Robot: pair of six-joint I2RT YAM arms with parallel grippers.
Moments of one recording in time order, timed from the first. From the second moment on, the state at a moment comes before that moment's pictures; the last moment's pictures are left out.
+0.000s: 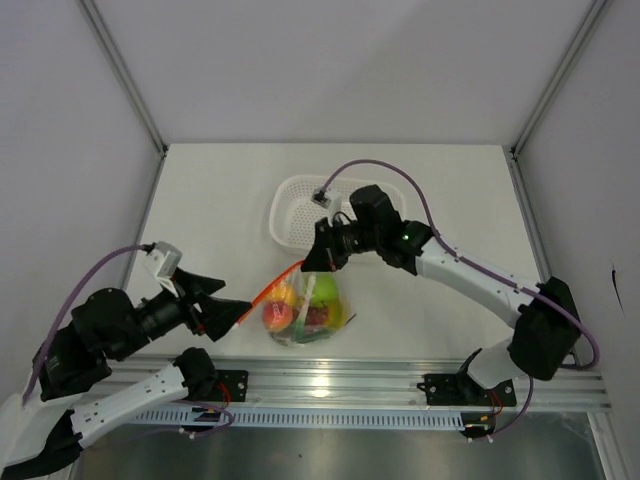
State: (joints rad) left arm -0.96 0.36 1.04 -0.90 -0.13 -0.45; right arm 0.81 1.46 1.18 -0.23 -0.61 0.40
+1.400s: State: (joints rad) left arm -0.96 0.33 0.96 -0.71 -0.02 -0.43; right arm 0.85 2.71 2.49 0.10 -0.55 0.73
